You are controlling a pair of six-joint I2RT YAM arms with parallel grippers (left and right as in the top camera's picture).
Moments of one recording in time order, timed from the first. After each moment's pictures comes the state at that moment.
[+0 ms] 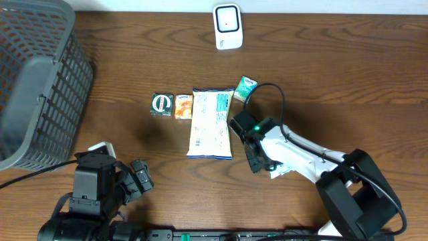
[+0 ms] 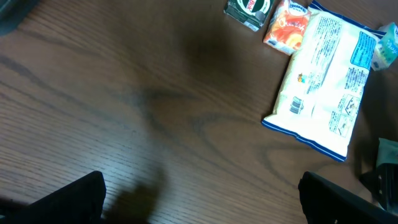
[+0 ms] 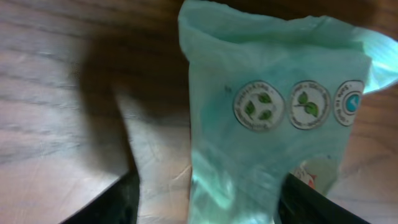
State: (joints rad) left arm -0.16 0.60 0.88 -1.27 -0.05 -0.56; right arm 0.67 1.76 0.97 -0.87 0.22 0.42
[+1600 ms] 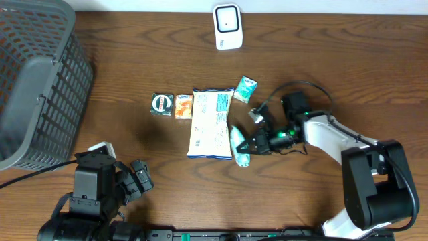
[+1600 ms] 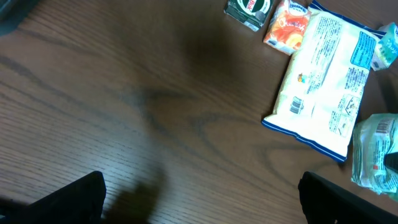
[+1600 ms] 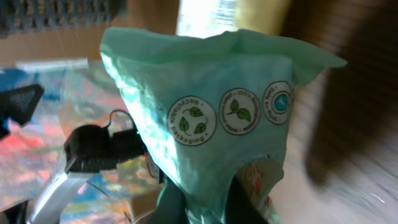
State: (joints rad) left arm -0.16 0.60 0.88 -1.27 -0.05 -0.56; right arm 0.23 1.77 0.85 -0.53 -1.08 0.07
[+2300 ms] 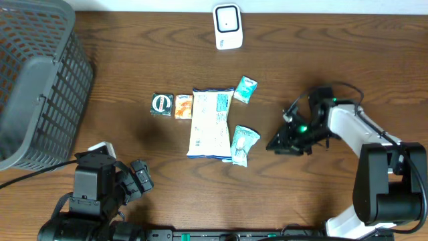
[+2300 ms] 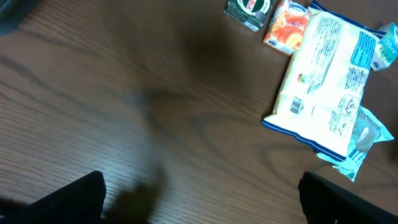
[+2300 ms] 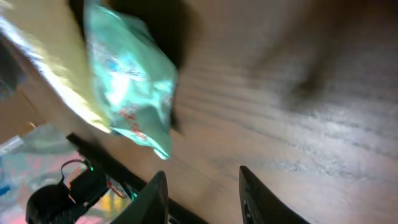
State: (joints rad) left arm -0.16 0.60 0.88 -1.27 -0.05 -0.56; right arm 0.05 1.77 1.01 -0.94 -0.68 0.13
